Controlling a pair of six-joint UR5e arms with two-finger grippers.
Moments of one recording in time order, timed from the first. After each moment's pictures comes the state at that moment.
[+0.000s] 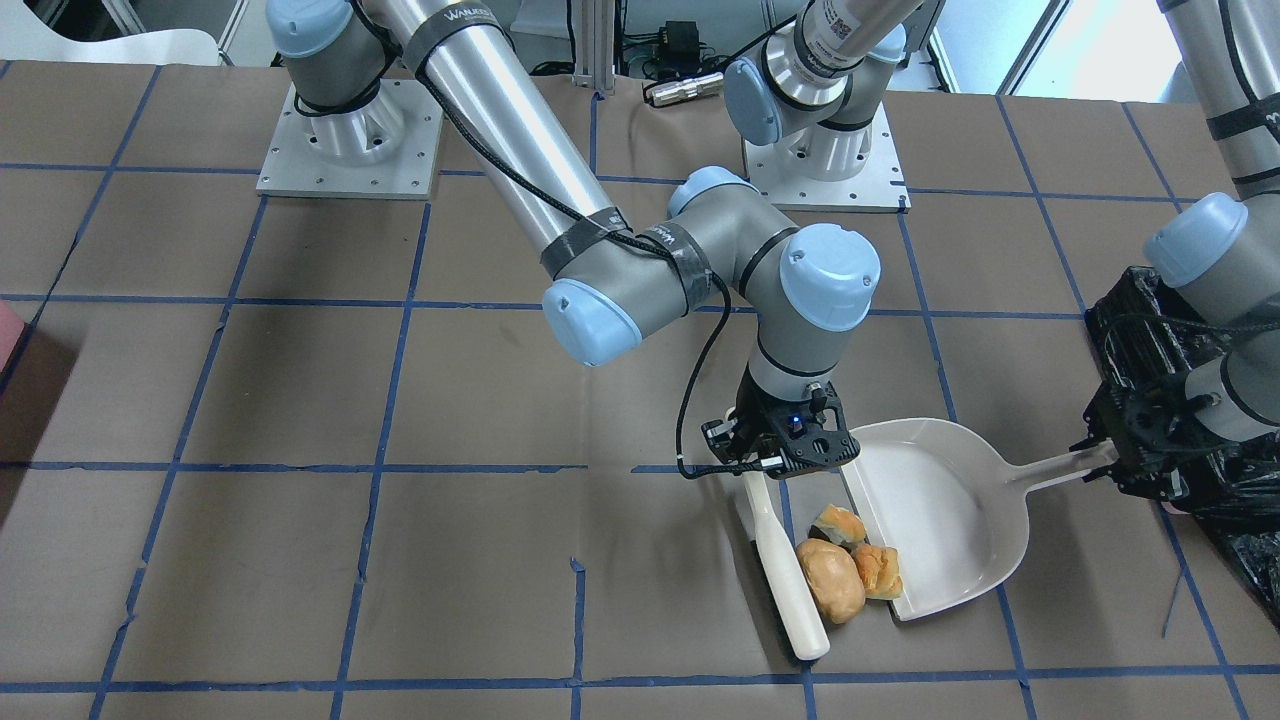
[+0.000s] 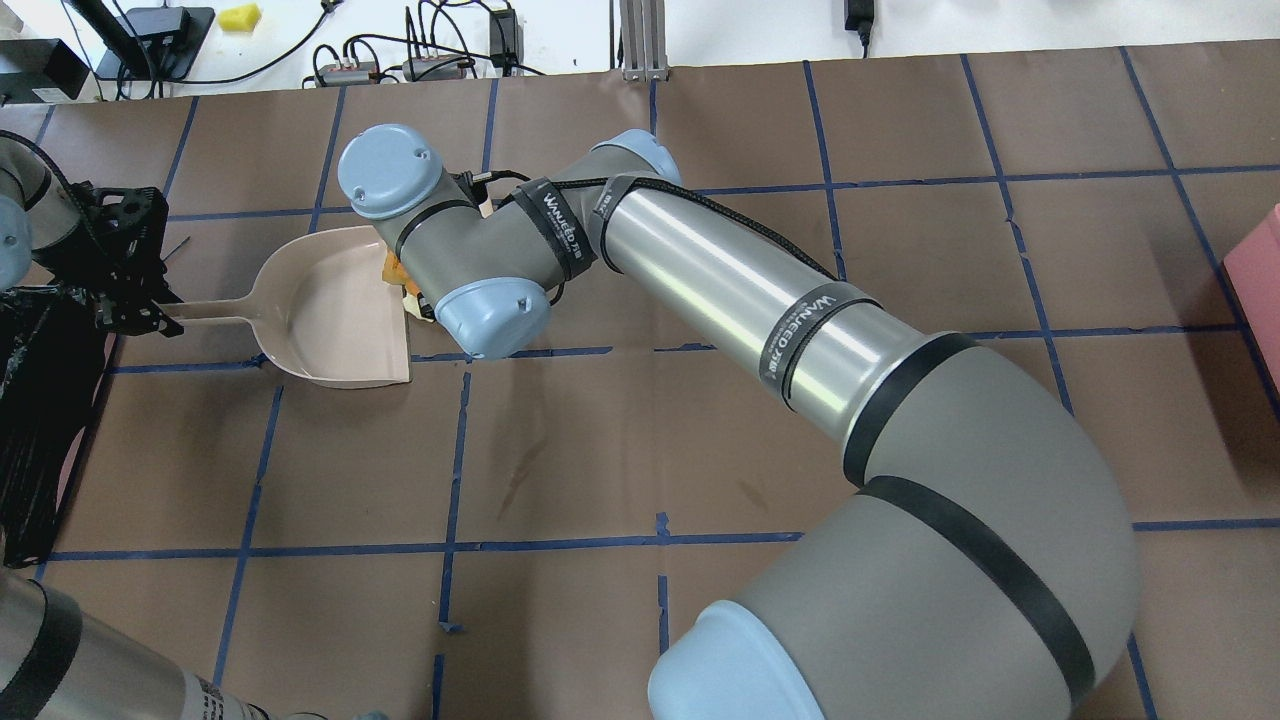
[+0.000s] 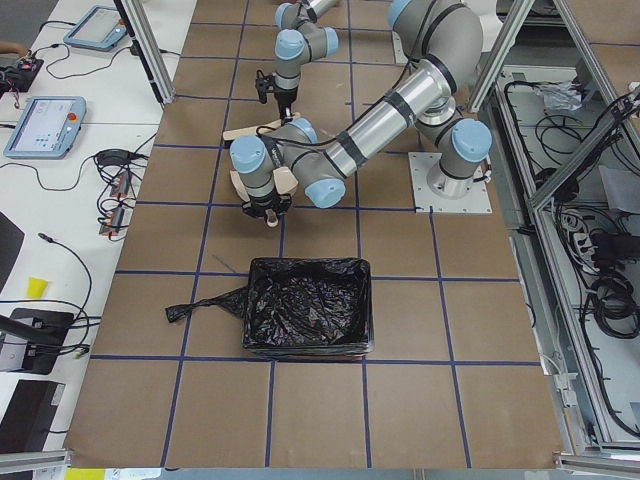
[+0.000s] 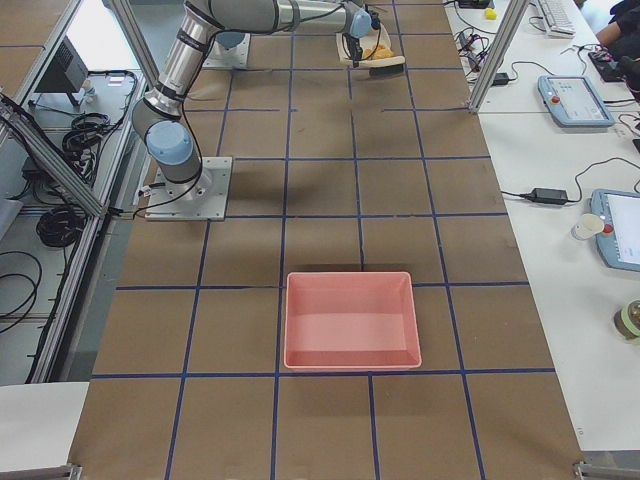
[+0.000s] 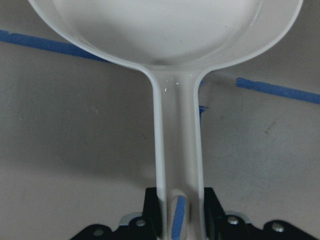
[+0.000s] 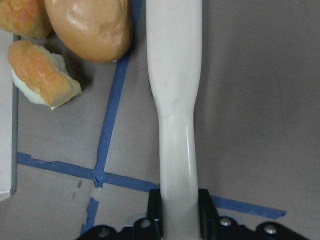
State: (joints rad) left arm -1.02 -2.01 -1.63 -1.17 1.56 1.91; right arm 2.22 -0.77 1.12 -2.03 -1.67 0.38
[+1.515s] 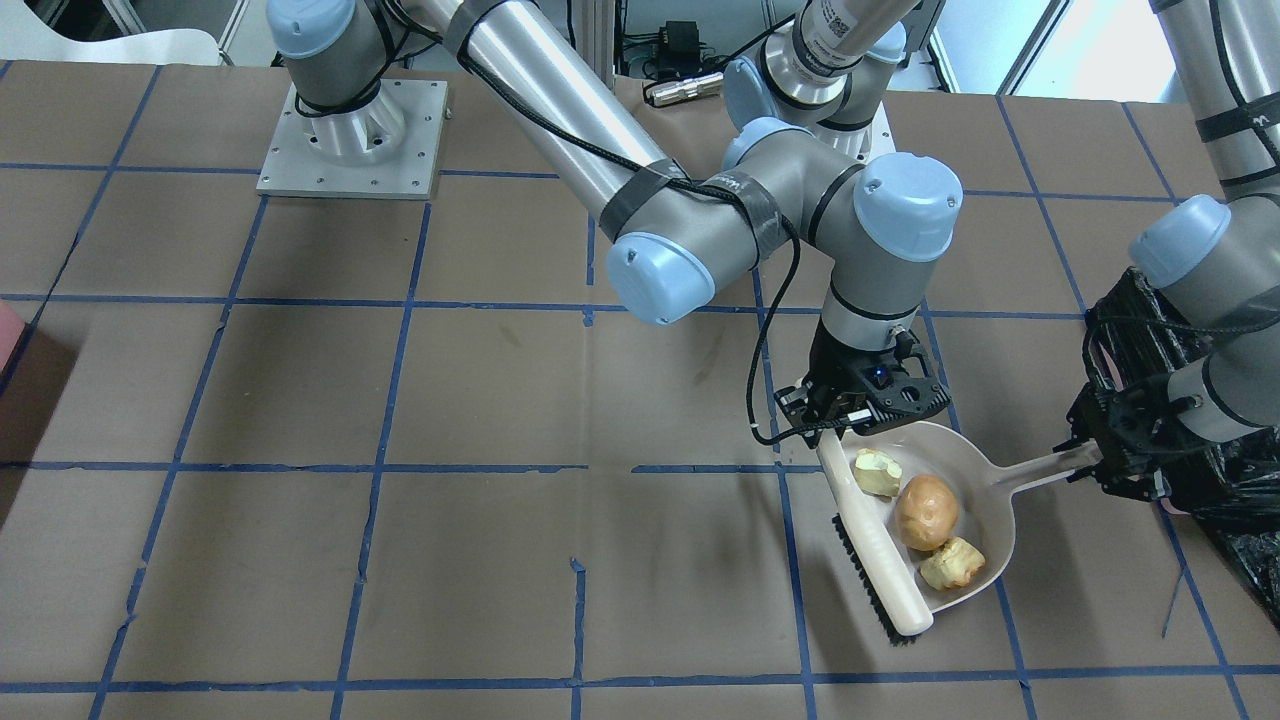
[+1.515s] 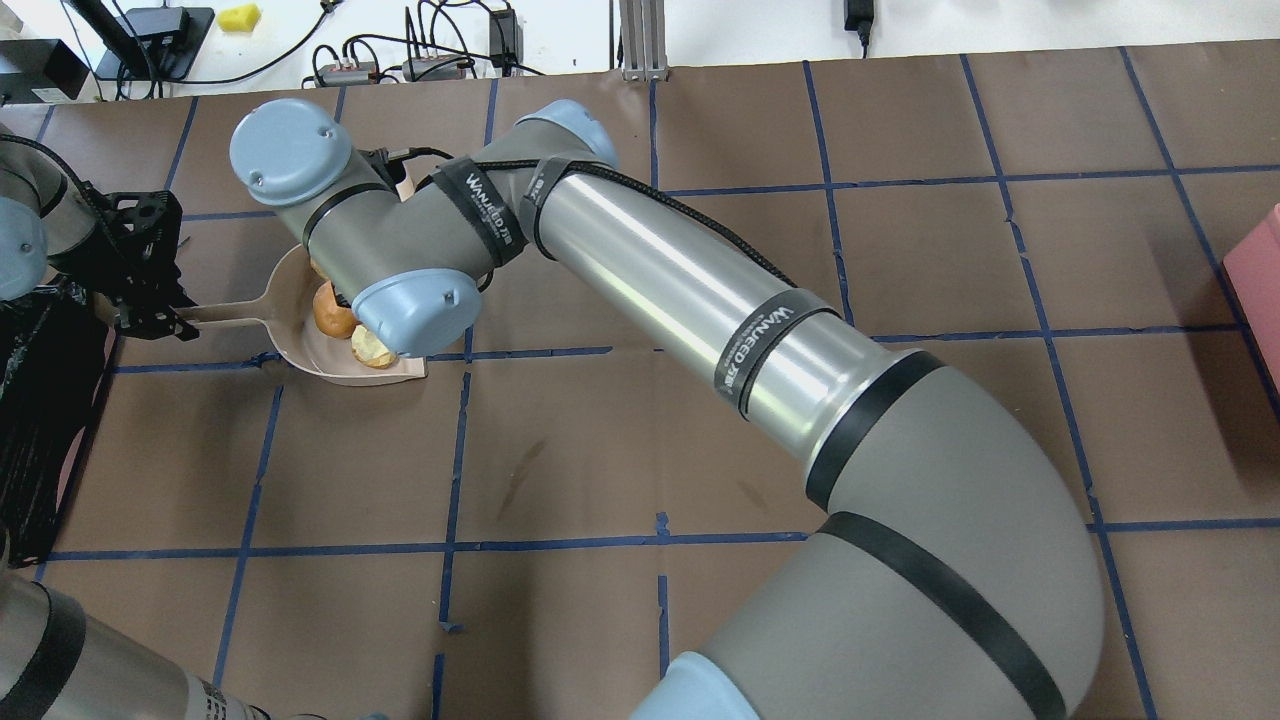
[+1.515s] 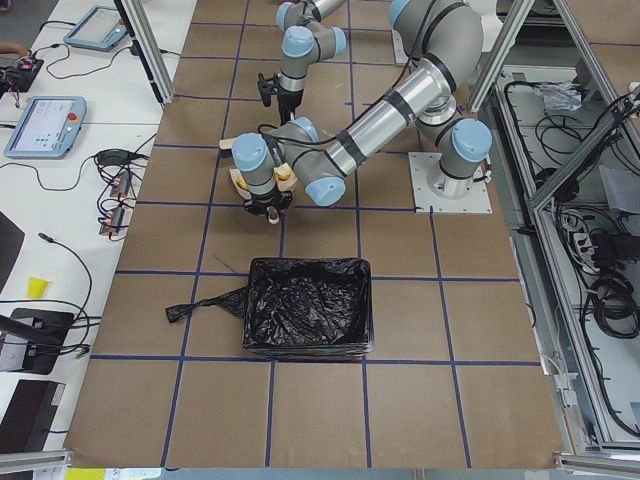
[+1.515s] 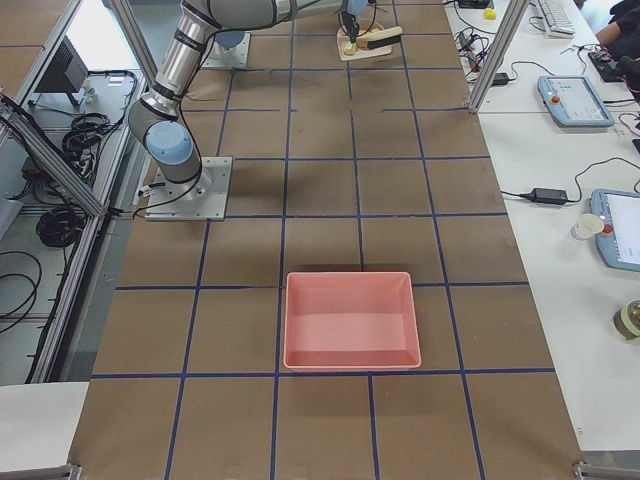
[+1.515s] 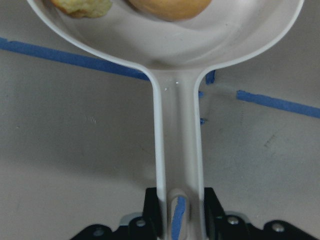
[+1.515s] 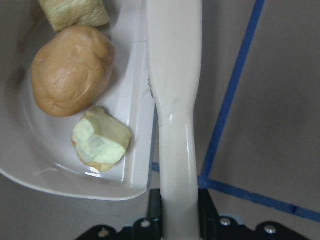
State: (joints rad) left arm -1.02 -2.01 -1.66 -1.16 1.53 1.89; right arm 2.26 -0.79 1.01 -1.96 -1.65 0.37
